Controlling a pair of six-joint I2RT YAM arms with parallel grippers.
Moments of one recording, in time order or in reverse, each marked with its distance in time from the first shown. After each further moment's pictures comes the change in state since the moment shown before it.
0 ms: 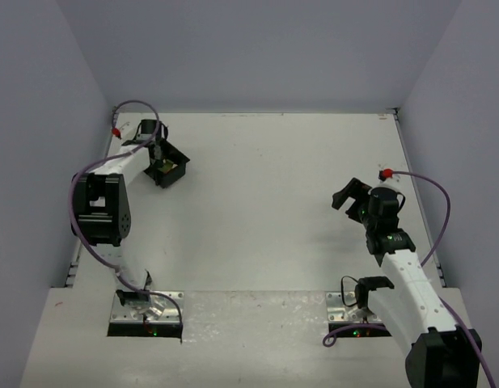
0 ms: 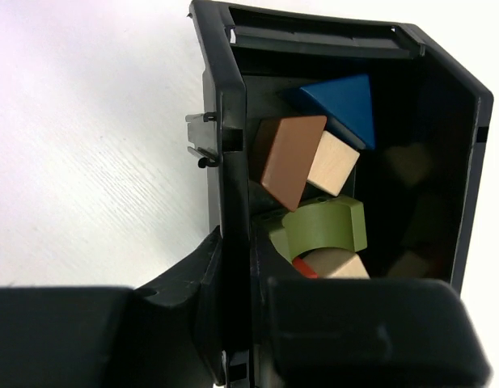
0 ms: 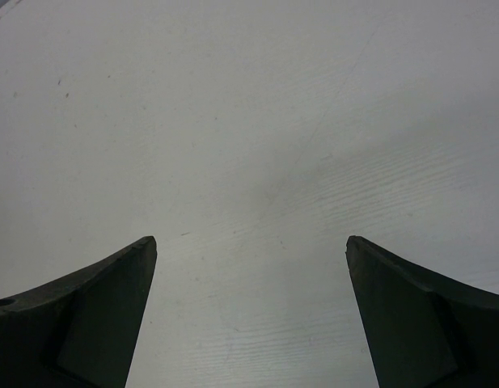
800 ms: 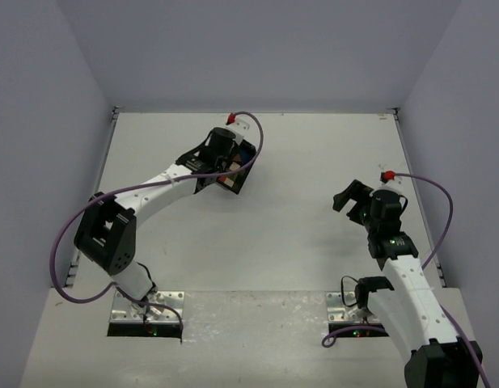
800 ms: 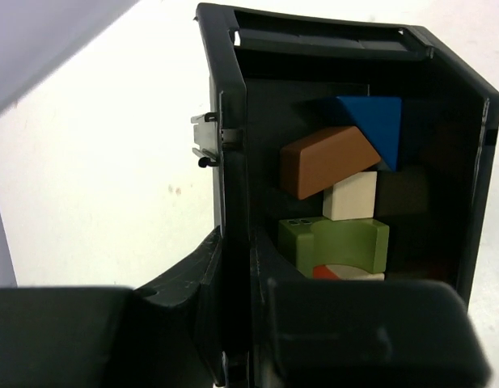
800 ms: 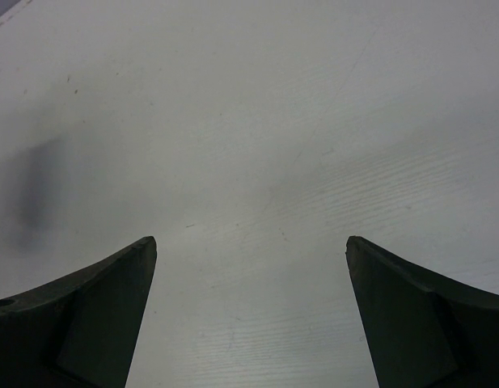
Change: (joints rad) left arm -0.570 -0.187 -0.051 0.238 0.039 0.947; right arm 0.000 -0.066 0.004 -0.059 -0.008 -0.003
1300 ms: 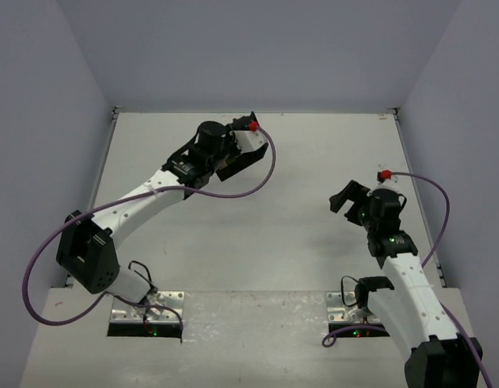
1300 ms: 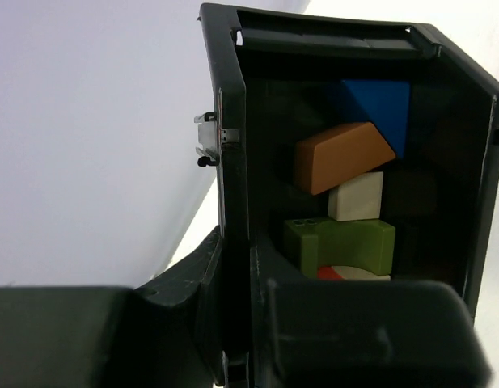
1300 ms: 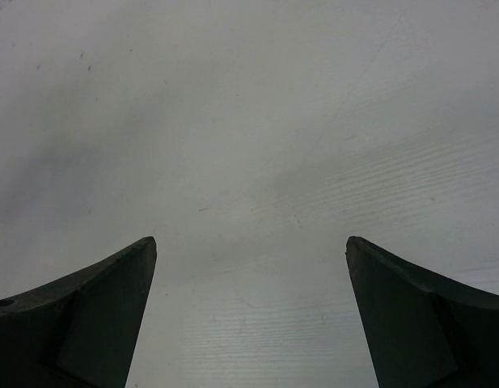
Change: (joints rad) left arm -0.029 -0.151 -0.003 0.121 0.214 0.644; right arm 0.000 0.021 0.006 -0.009 -0.066 0.005
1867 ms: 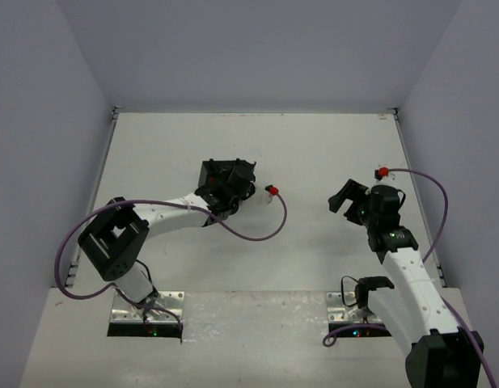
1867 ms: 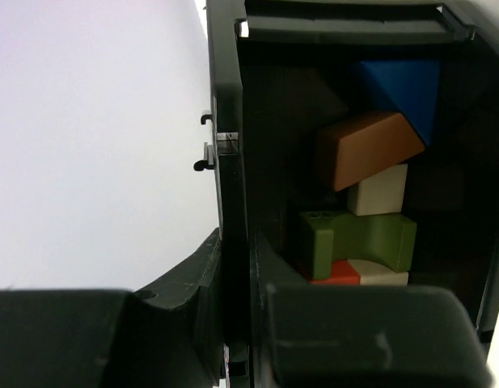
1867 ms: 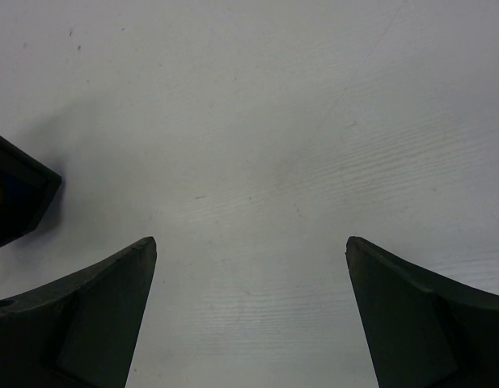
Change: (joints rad) left arm -0.177 0.135 -0.264 0.140 -0.333 0.513; right arm 0.000 0.048 0.045 -0.054 -0.020 -0.016
